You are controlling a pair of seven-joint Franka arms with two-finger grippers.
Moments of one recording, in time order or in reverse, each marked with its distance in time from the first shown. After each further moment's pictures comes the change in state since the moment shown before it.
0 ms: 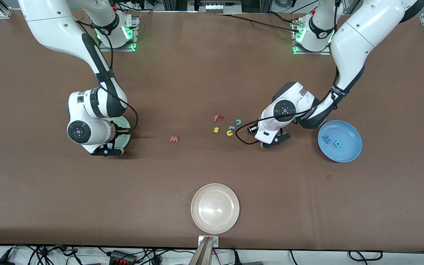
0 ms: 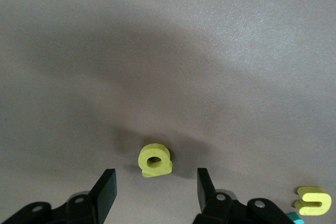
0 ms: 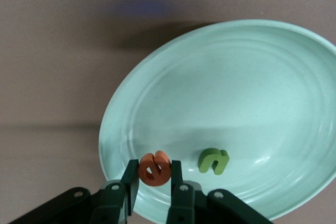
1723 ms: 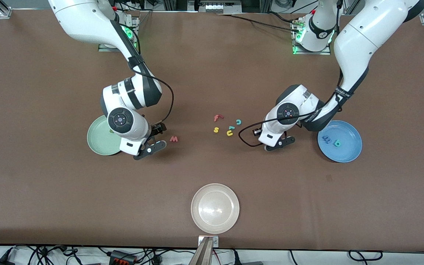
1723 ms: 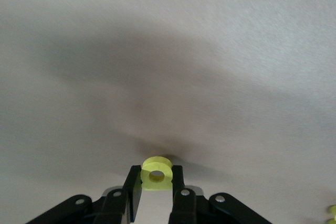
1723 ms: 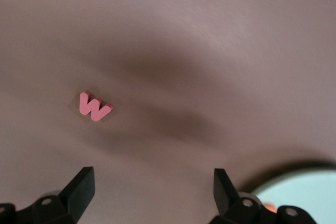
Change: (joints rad) left arm 0.022 -0.028 0.015 0.033 0.044 -0.106 0.117; right arm 0.183 0.044 0.038 0.189 0.003 0.029 -0.320
